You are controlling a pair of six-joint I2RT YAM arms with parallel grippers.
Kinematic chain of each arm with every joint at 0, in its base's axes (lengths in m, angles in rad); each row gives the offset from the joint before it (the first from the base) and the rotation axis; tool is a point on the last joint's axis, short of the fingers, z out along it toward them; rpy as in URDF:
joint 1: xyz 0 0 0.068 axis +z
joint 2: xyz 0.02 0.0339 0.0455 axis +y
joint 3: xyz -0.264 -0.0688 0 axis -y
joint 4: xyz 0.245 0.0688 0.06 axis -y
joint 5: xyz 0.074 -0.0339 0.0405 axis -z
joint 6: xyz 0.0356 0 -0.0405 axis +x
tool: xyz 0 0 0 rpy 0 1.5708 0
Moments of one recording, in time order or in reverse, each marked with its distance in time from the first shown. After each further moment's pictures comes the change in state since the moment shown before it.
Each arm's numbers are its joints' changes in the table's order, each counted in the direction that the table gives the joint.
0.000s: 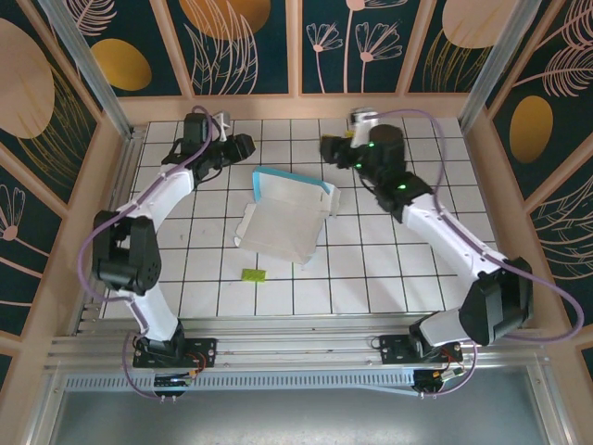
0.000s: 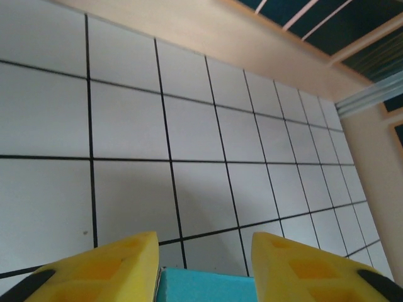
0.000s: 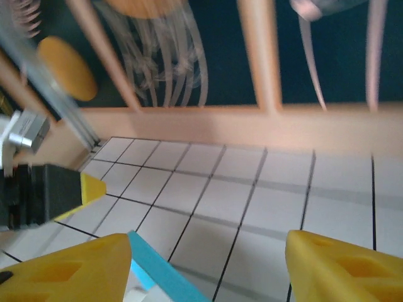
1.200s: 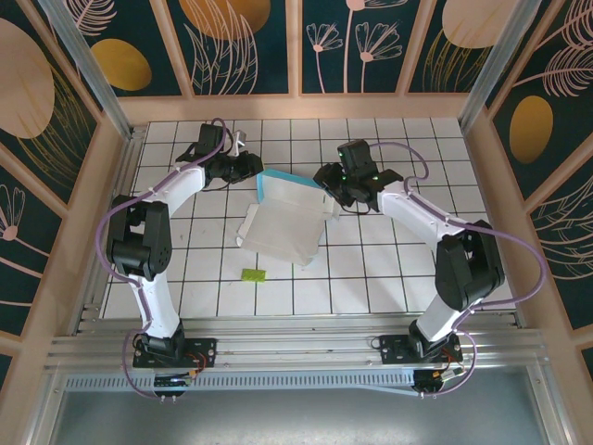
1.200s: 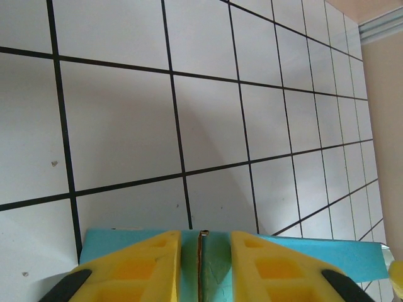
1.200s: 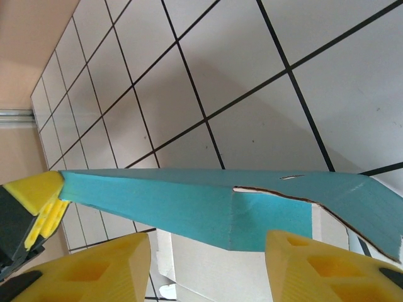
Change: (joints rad) left arm -0.020 0.117 0.018 -0.114 0.123 0.026; right arm 0.050 0.253 0.055 -0.322 -0.047 0.680
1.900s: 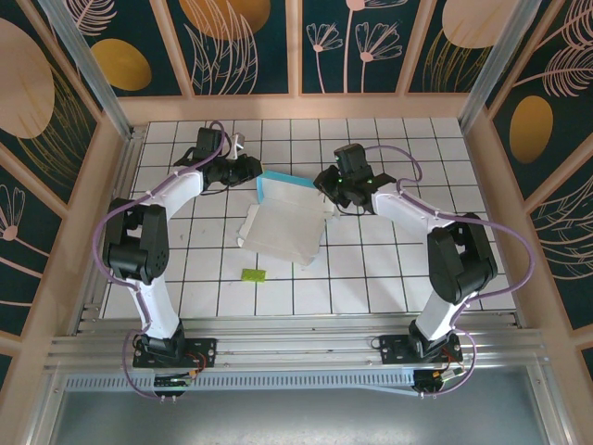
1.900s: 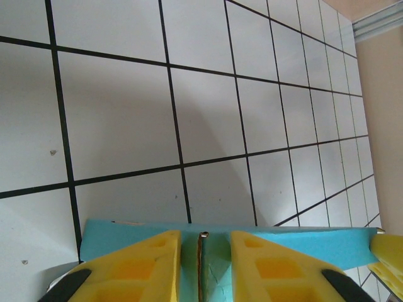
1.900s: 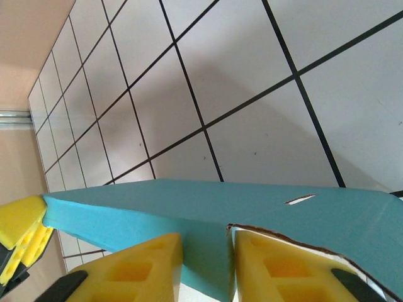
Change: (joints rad) left arm 0.002 -0.042 -0.066 0.039 0.013 0.000; right arm 0.003 0.054 -0.034 0.113 0.000 -0.005
